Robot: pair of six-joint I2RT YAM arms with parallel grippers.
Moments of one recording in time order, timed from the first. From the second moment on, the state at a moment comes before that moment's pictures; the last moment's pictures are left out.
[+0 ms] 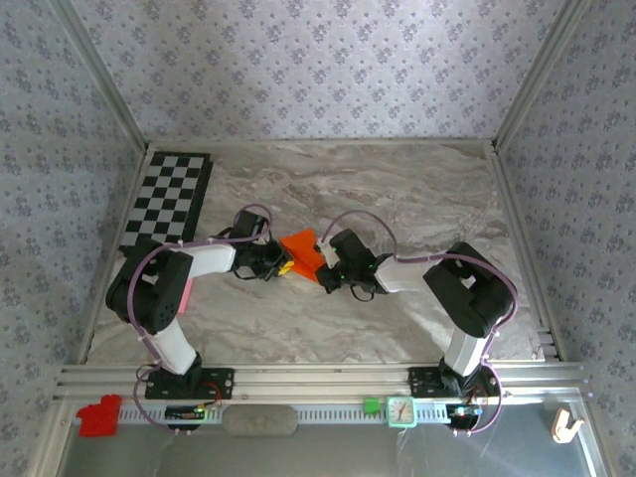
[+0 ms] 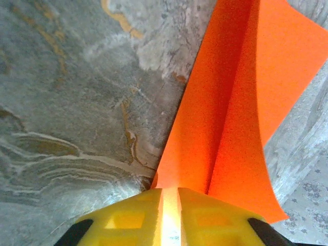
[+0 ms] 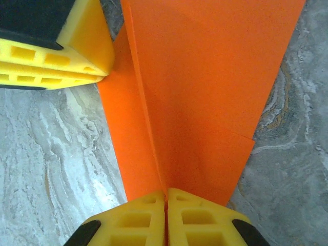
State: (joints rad) left arm -0.45 1.71 0.80 -0.11 0.46 -1.20; right arm 0.76 1.75 0.79 0.13 -0.20 0.19
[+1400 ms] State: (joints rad) left arm -0.47 1.75 0.86 -0.17 0.46 -1.16; right arm 0.67 1.77 0.72 0.29 -0.43 0.40
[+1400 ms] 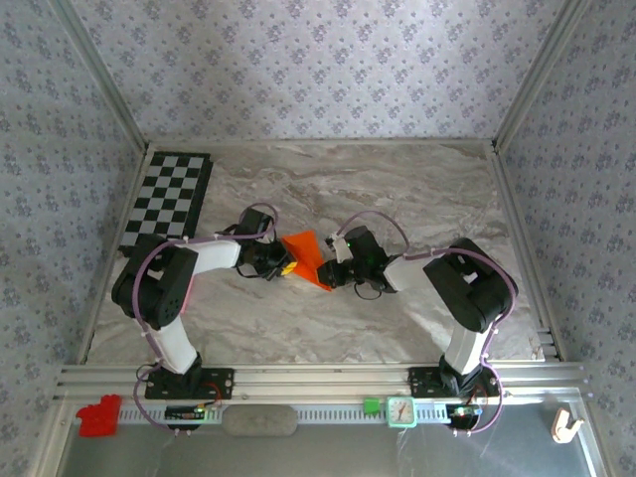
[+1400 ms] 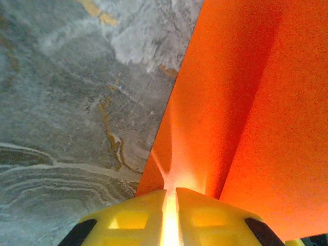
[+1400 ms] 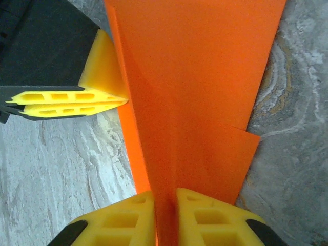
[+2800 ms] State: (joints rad) left arm -0.47 1.75 0.87 -0.19 0.46 -1.15; right arm 0.74 1.65 0.76 0.09 -0.26 0.37
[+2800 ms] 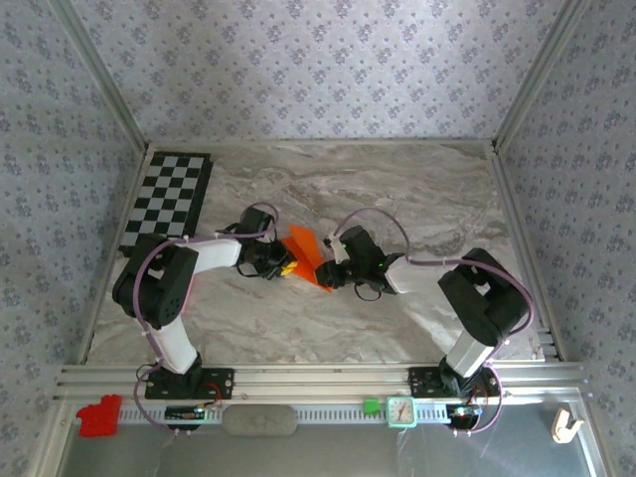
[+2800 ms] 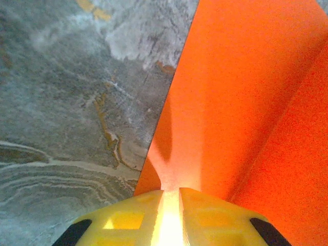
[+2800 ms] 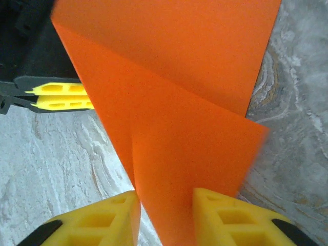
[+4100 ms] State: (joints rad) left arm -0.47 1.75 0.87 -0.19 0.46 -1.15; right arm 0.95 1.75 0.94 -0.21 0.22 0.30
